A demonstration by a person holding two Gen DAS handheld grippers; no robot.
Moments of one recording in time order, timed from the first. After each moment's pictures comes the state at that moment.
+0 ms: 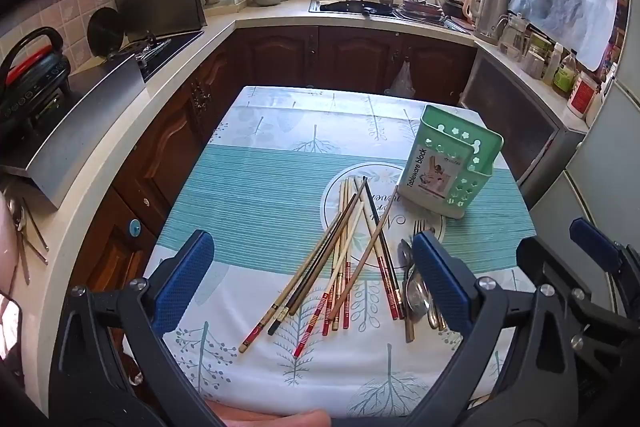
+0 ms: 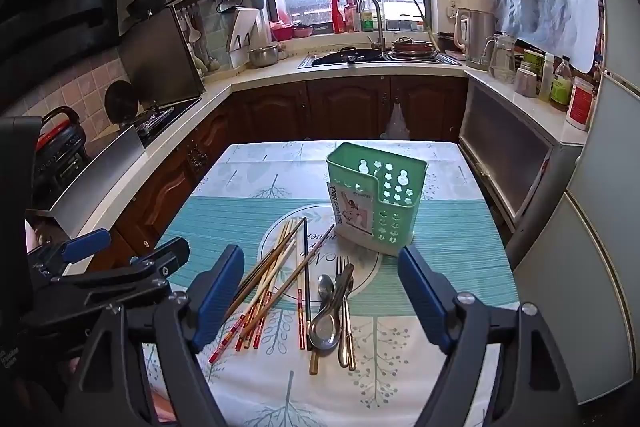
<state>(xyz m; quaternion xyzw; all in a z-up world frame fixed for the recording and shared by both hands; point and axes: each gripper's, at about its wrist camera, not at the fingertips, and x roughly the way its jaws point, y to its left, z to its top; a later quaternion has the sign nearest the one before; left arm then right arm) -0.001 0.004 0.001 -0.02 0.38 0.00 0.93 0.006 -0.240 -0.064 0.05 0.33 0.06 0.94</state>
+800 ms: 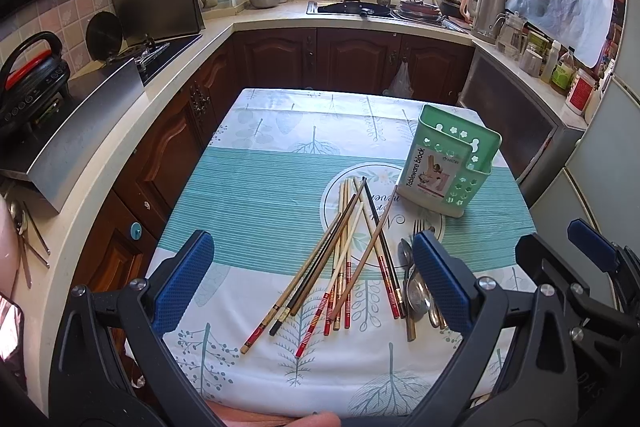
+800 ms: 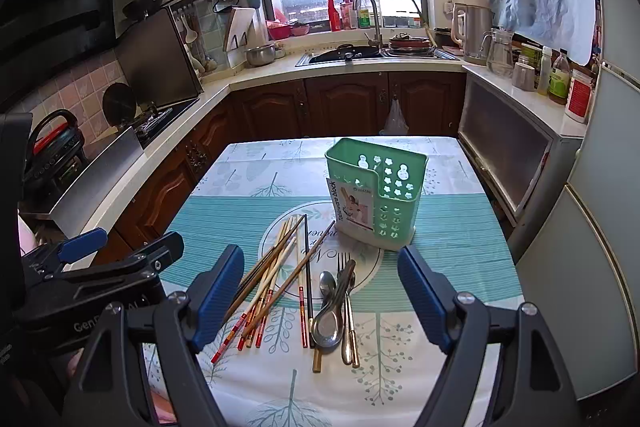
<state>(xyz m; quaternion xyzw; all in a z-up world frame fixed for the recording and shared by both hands) -0.002 0.005 0.003 -0.01 0.38 0.00 0.93 0.007 -0.239 -0.070 0.06 0.33 0.05 0.94</state>
